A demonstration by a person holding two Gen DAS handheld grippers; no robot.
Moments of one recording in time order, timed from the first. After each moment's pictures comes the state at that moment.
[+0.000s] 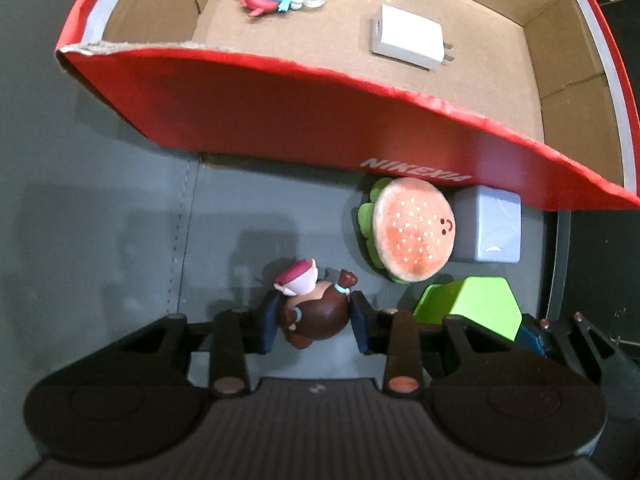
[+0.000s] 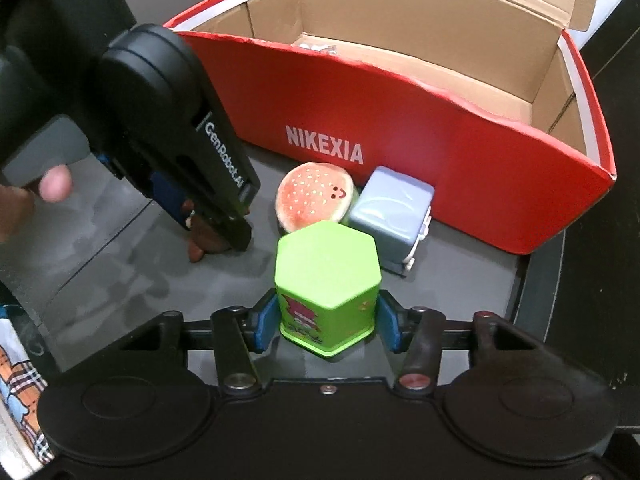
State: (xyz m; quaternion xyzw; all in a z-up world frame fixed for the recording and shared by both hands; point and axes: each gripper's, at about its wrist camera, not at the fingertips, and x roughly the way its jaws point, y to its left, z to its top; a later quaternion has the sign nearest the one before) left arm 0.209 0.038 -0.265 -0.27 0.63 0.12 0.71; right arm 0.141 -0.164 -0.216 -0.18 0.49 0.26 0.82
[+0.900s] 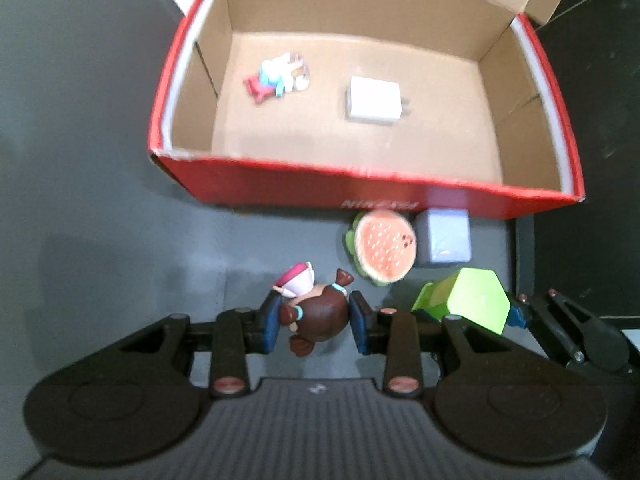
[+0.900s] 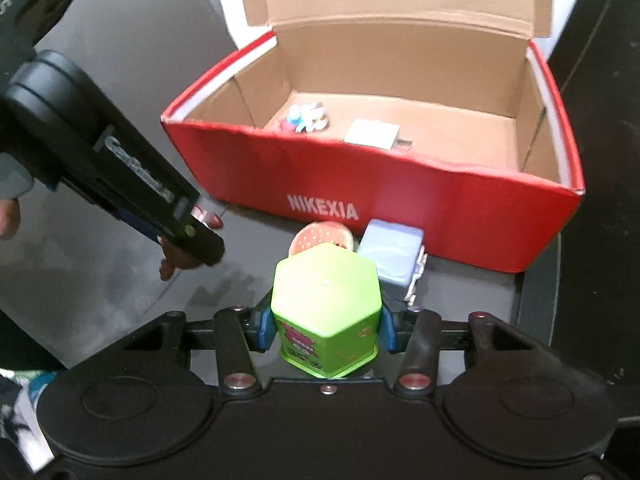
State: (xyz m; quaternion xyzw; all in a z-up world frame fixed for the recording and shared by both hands) left arm 0.203 0.021 -0.188 -0.22 0.59 0.14 0.76; right arm 0.144 -0.185 -0.170 -0.07 0.46 0.27 0.85
